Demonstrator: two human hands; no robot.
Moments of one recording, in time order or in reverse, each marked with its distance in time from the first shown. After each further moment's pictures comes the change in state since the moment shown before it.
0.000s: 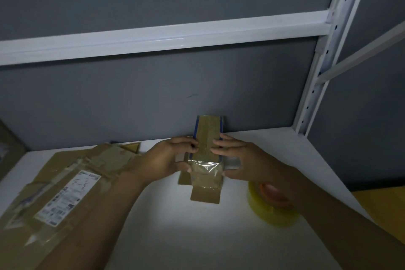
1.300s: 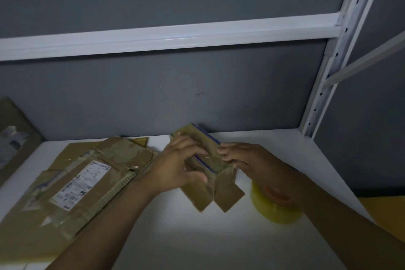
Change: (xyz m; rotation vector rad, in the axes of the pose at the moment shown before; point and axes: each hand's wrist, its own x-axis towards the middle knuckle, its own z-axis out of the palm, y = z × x) left_hand -0.019 0.034 0.007 0.041 0.140 0.031; right_hand -0.013 -0.006 0.002 0.172 0.003 0.007
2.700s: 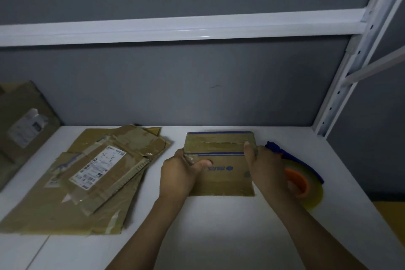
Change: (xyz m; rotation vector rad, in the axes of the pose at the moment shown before) left_hand -0.039 0.036 0.024 -0.057 0.174 -0.988; right_hand -0.001 -0.051 0.039 -0.216 0.327 0.781
